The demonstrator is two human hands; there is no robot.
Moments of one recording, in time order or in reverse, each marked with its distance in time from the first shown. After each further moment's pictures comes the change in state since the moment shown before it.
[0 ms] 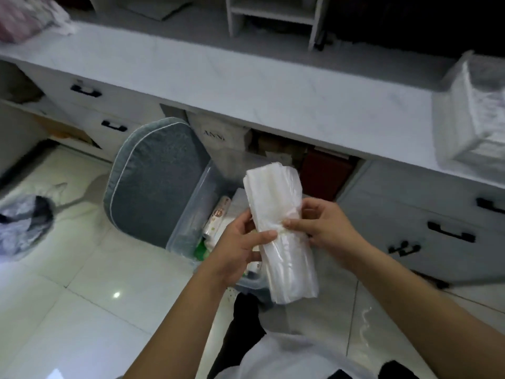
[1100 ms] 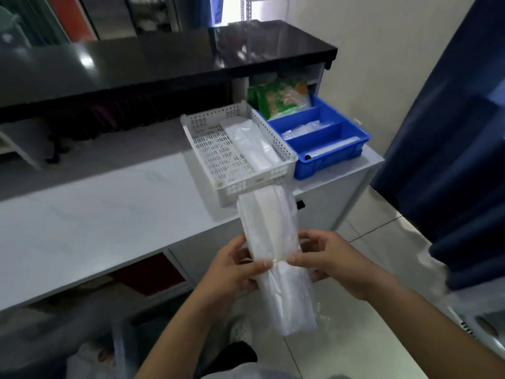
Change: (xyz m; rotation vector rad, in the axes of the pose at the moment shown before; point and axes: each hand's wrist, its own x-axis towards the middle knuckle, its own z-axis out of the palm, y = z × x) left_hand 0.156 -0.025 0.366 0.377 -0.746 -0.134; right_hand -0.146 0.020 -0.340 0.222 0.549 -0.002
